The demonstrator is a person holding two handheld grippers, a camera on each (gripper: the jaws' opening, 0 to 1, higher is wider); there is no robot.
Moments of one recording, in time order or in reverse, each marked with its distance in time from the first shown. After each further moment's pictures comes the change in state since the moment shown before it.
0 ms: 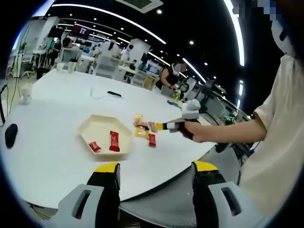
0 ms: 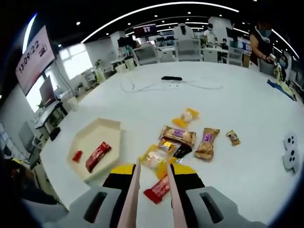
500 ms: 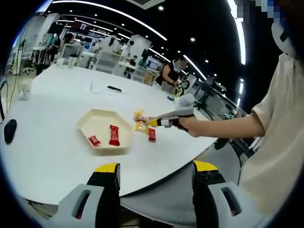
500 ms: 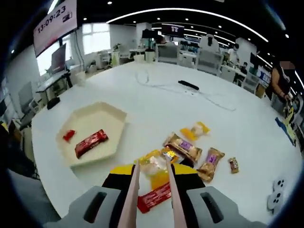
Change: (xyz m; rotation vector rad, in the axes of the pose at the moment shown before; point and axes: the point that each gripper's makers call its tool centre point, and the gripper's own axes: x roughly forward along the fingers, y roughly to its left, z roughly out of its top) left arm 0.001 0.003 -0.013 -0.015 0.041 -0.006; right arm 0.024 0.009 0.007 -0.348 0.030 -0.010
